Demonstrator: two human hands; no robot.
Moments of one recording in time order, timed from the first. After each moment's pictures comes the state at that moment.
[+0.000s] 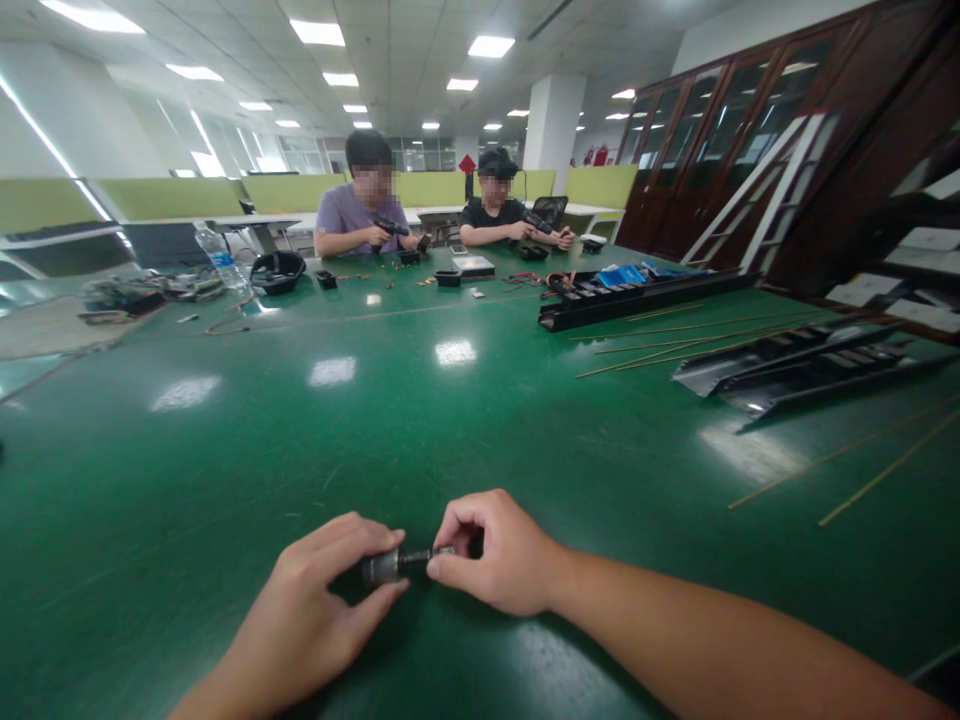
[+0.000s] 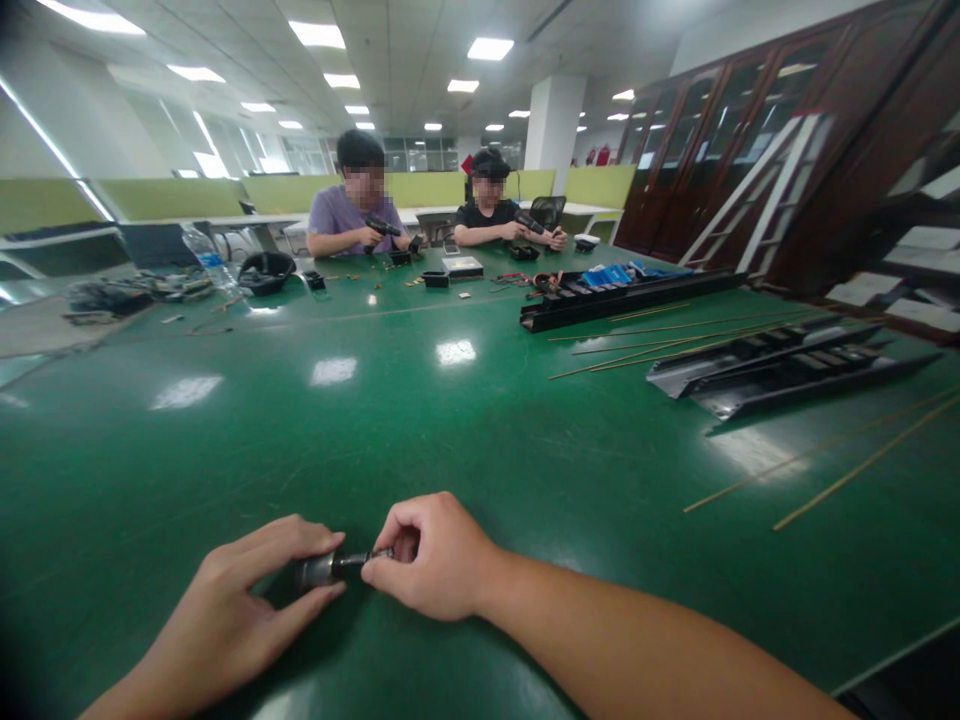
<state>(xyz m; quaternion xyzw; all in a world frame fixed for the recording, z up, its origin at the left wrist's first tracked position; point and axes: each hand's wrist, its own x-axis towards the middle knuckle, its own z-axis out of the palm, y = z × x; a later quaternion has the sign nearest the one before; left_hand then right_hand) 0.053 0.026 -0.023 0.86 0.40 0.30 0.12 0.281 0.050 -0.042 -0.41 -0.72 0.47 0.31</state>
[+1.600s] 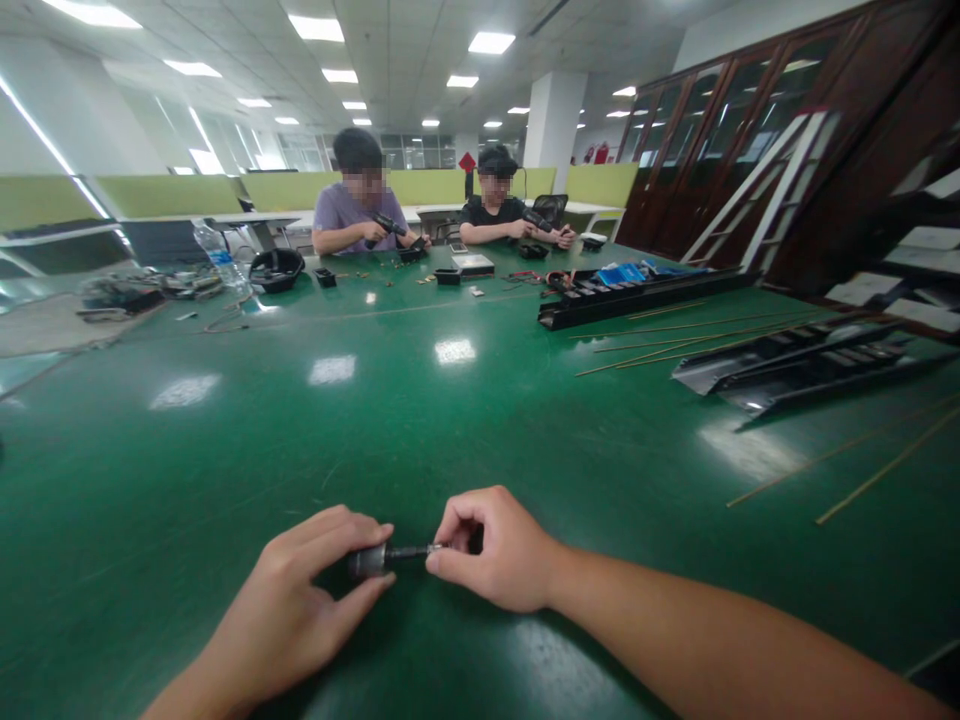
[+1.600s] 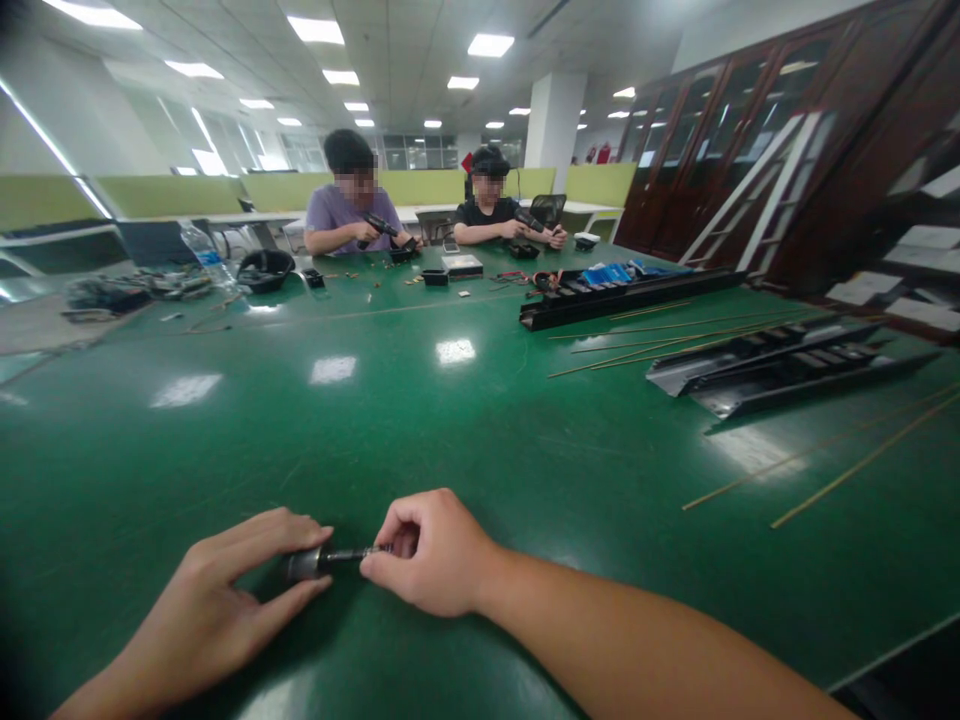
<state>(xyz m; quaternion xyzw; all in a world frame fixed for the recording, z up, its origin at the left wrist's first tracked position) 0.041 0.030 -0.020 0.87 0.40 0.28 0.11 0.280 0.050 -0.044 -0.41 -0.70 0.48 0.32</state>
